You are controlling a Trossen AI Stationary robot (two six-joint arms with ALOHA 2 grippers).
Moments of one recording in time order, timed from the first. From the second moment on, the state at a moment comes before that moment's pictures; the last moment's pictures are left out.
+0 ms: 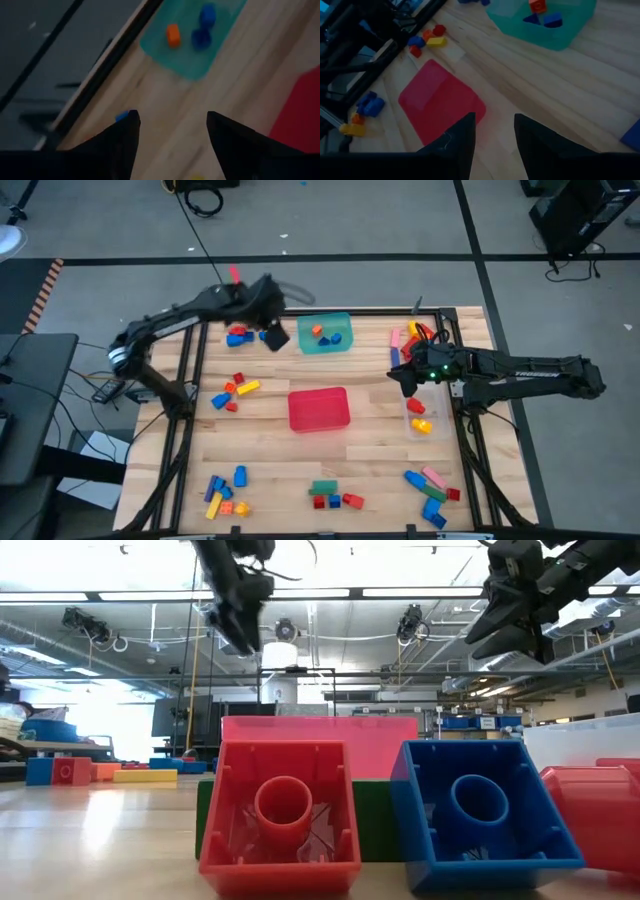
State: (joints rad) left arm 0.45 1.48 1.51 -1.08 -0.22 -0.12; right arm -0.14 0.73 0.58 -0.45 0.11 0.73
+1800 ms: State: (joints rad) left arm -0.36 2.17 1.86 -0.47 -0.14 -0.16; right arm -0.12 0.73 0.58 -0.64 -0.24 0.44
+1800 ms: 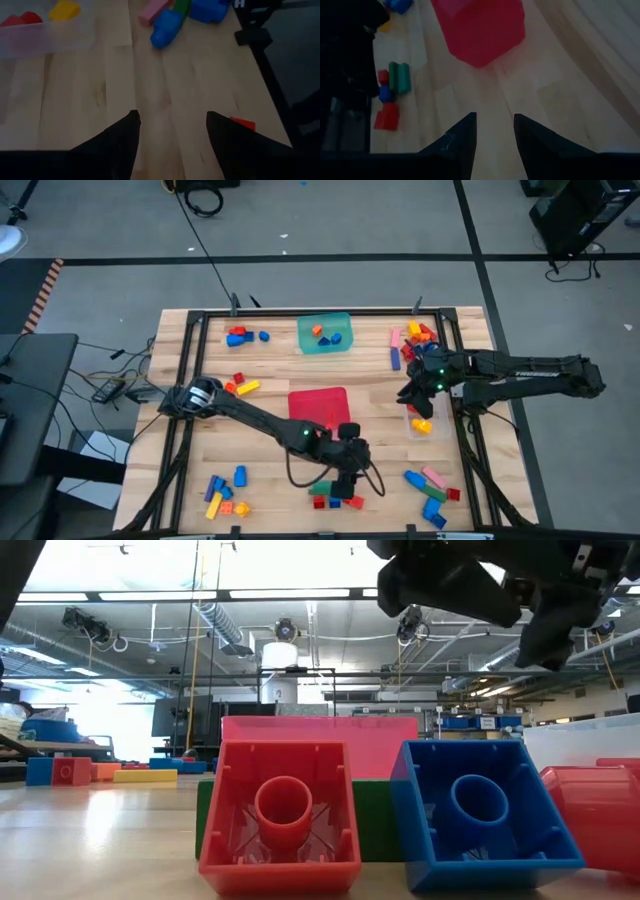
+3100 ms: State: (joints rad) left arm -0.46 2.40 1.86 -0.21 0.03 -0.06; right arm -0.12 0.73 0.58 -0.65 -0.18 0.39
